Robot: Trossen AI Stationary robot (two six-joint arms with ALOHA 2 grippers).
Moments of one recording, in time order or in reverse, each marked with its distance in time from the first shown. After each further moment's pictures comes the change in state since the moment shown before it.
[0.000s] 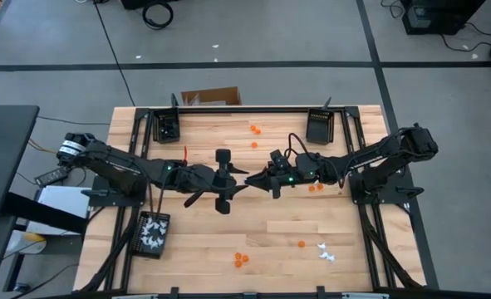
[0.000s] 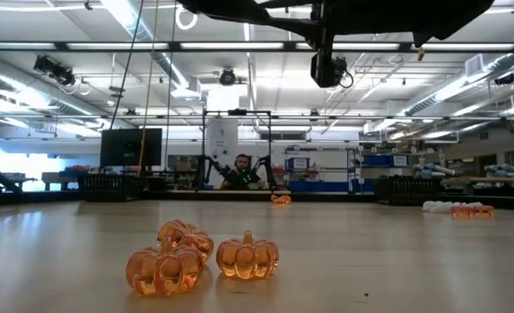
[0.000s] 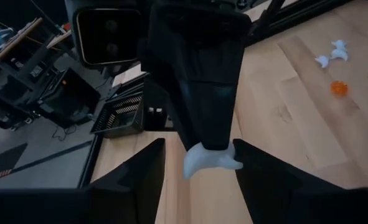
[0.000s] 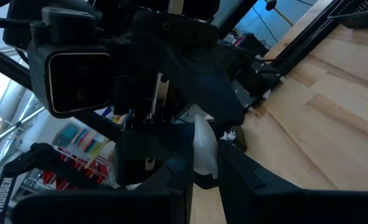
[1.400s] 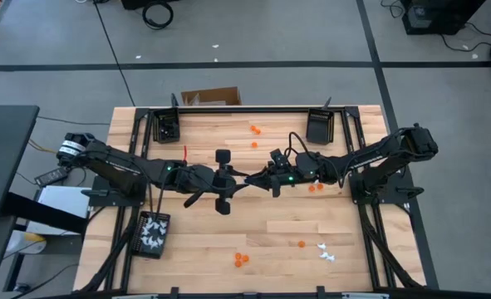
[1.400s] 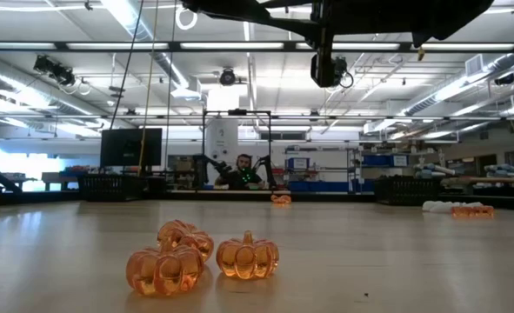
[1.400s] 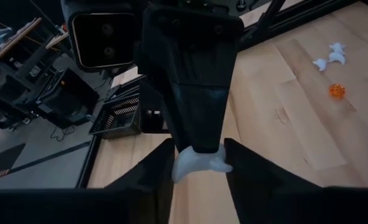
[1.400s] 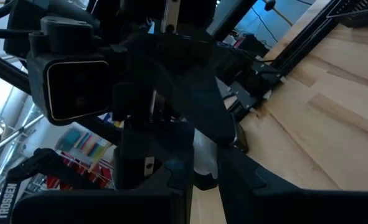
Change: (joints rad) left arm -0.001 0.000 0.000 0.007 0.001 -0.008; right arm -0.005 0.000 0.000 0.005 0.000 0.024
